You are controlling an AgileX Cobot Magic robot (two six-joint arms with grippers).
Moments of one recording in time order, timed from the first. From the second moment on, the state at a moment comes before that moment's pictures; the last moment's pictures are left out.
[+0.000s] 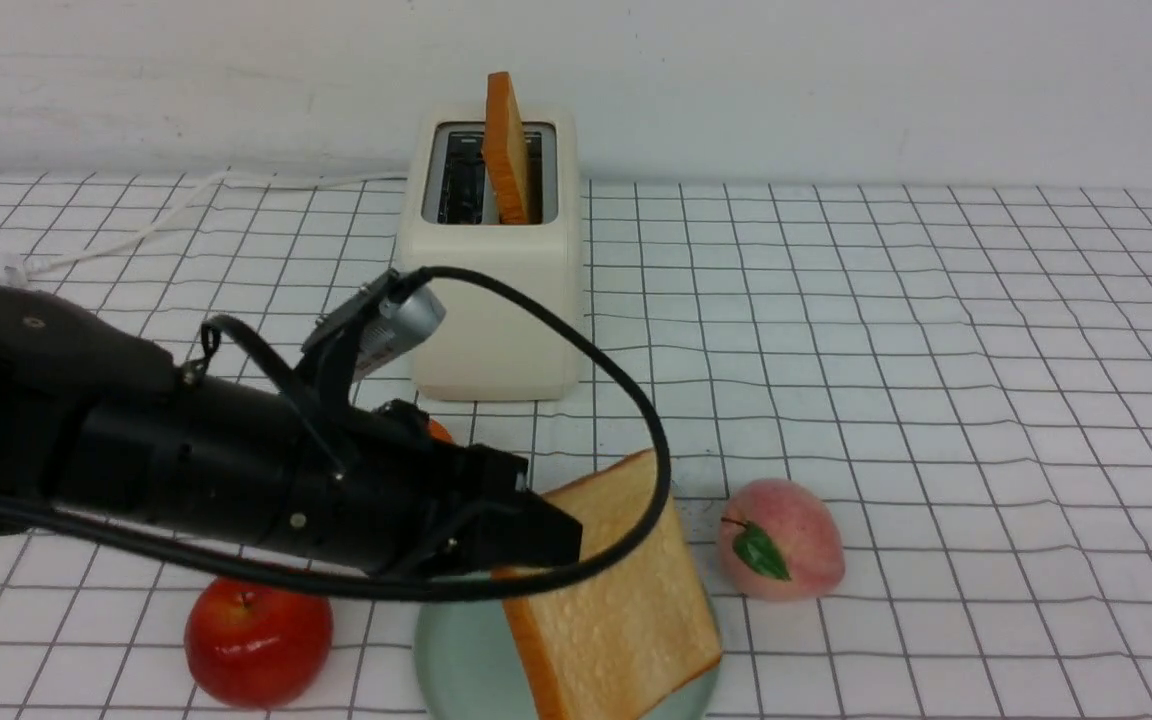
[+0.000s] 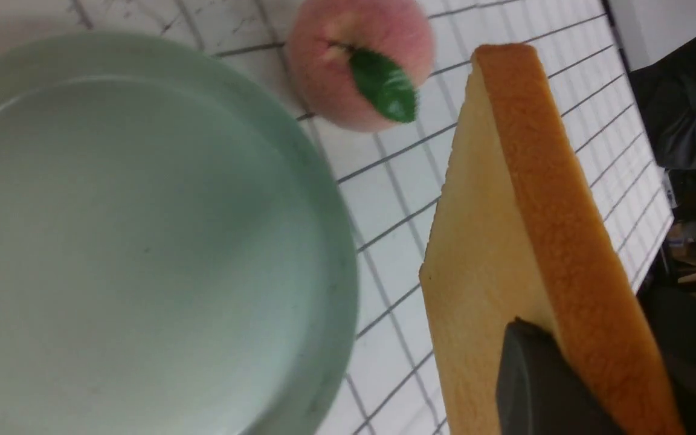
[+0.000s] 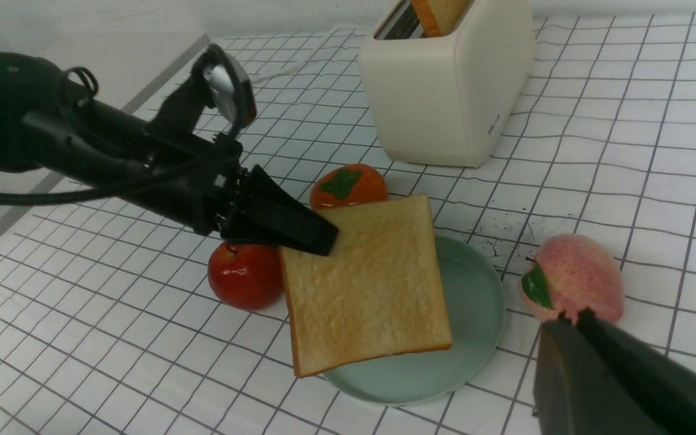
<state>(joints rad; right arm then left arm) 0.05 0.38 -0.76 0.71 0.95 -0.28 -0.33 1.47 -0.85 -1.21 0.75 0.74</state>
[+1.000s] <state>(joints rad) 0.05 0.51 -0.76 0.51 1.17 -0.23 -0.33 1.31 -0.85 -1.10 0.54 0.85</state>
